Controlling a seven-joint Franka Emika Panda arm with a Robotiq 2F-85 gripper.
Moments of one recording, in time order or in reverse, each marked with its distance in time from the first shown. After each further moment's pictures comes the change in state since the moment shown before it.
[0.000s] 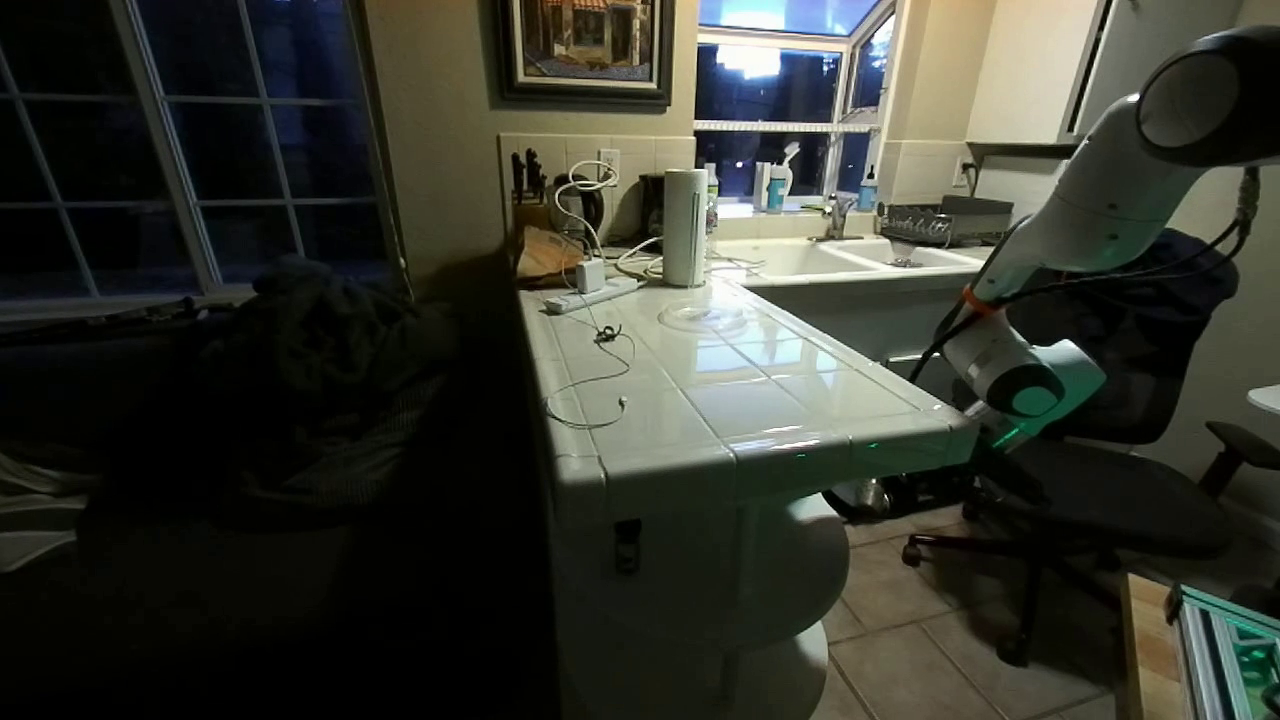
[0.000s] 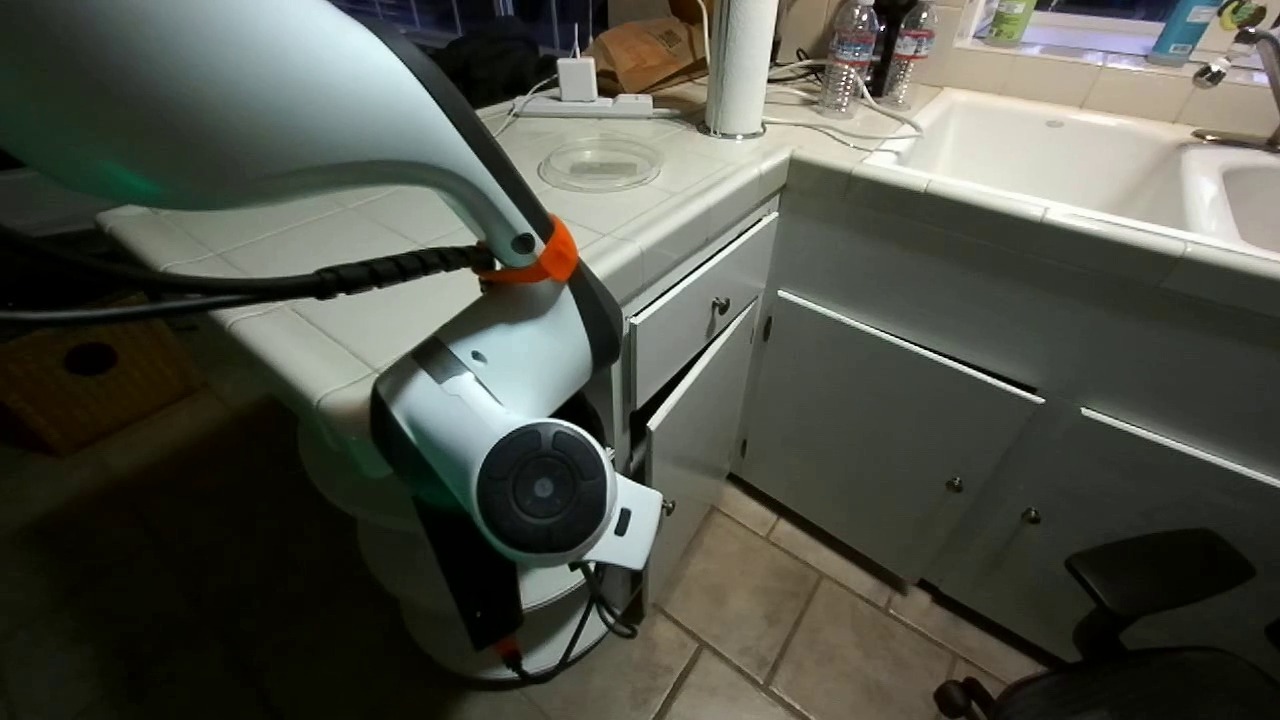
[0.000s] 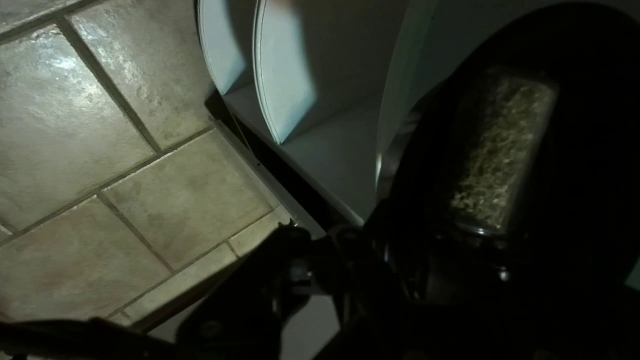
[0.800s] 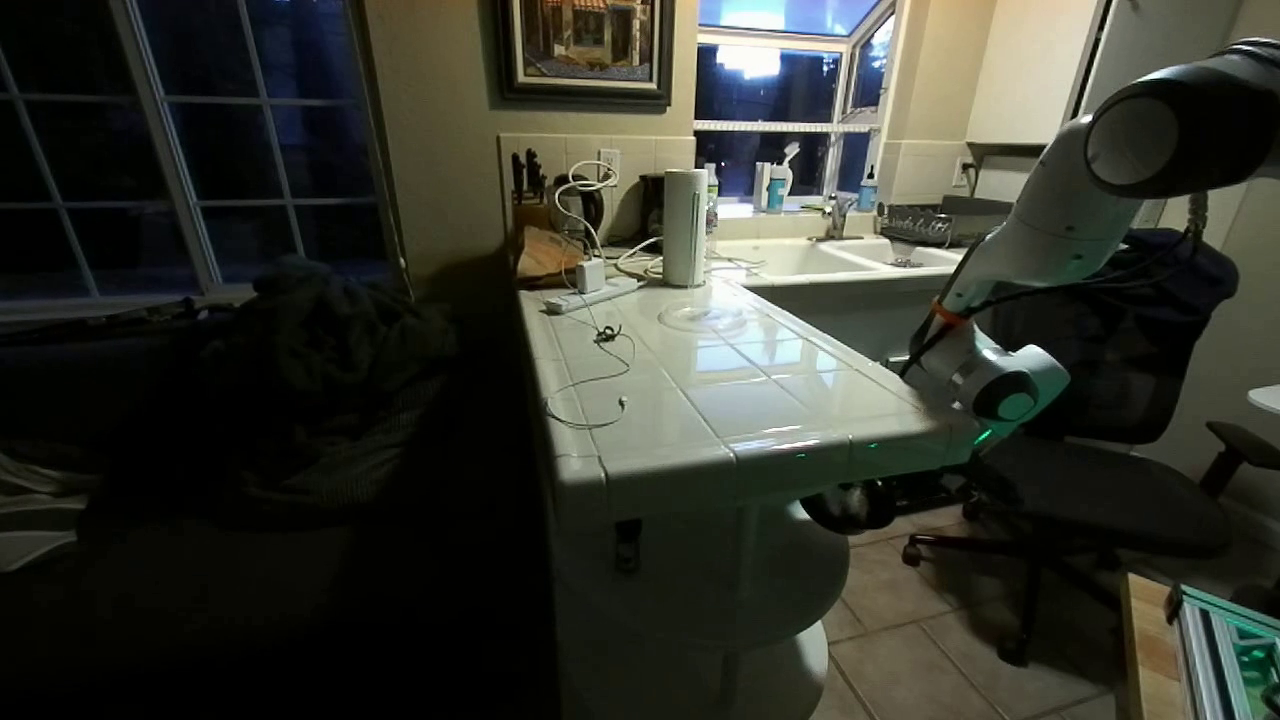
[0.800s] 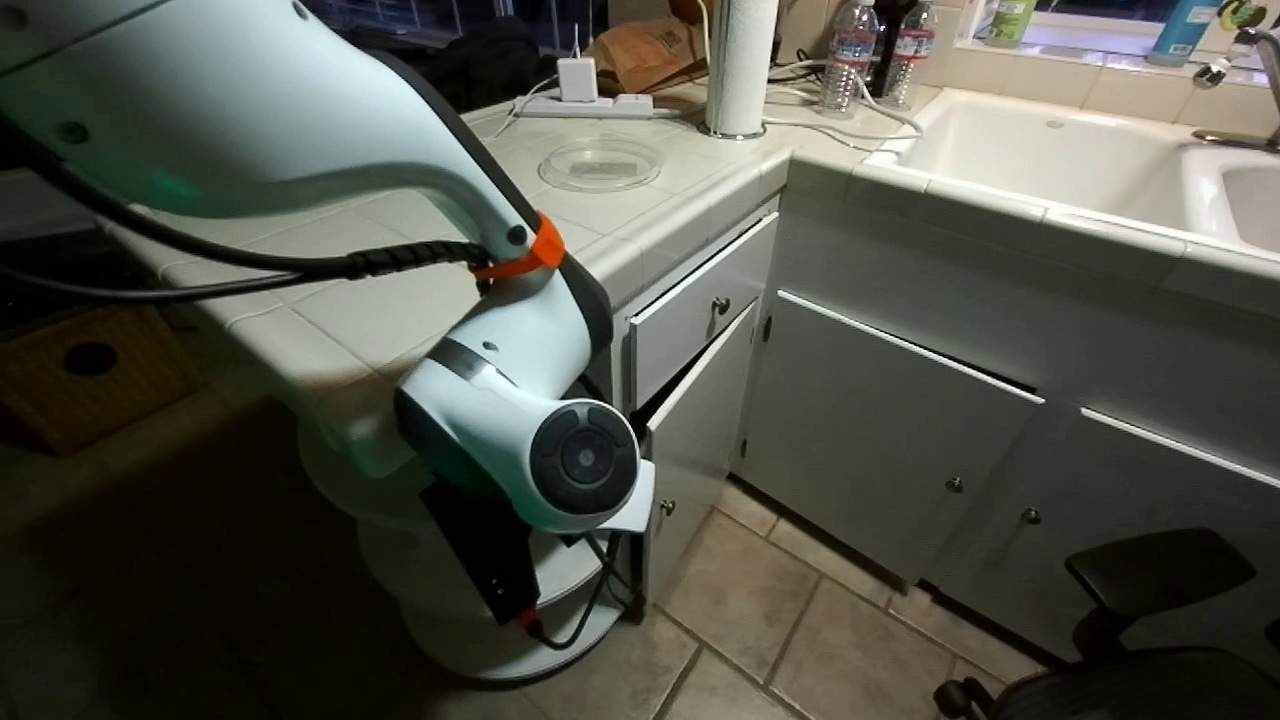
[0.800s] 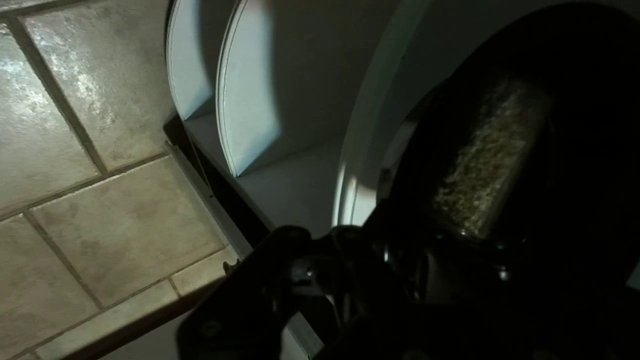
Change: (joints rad) arm 0.172 0.095 -0.144 0.080 -0.086 -0.168 0.031
